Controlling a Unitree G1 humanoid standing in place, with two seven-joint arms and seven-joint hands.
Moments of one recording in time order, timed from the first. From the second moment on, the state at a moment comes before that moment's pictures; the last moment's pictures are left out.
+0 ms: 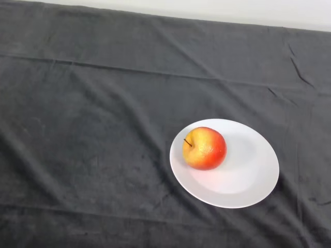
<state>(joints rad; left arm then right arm) -0.51 0.75 0.14 1.13 -0.33 -0.81 0.56 -0.44 -0.37 -0.83 1.76 0.02 -1.23 -0.29</state>
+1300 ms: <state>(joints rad) -0.51 0.75 0.22 1.14 -0.23 -0.81 0.53 -0.44 -0.37 -0.83 1.76 0.02 -1.23 -0.29</state>
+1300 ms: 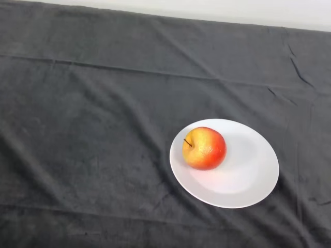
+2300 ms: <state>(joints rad) -0.51 0.75 0.26 1.14 -0.21 -0.81 0.51 -0.44 -0.37 -0.83 1.76 0.02 -1.23 -0.29</state>
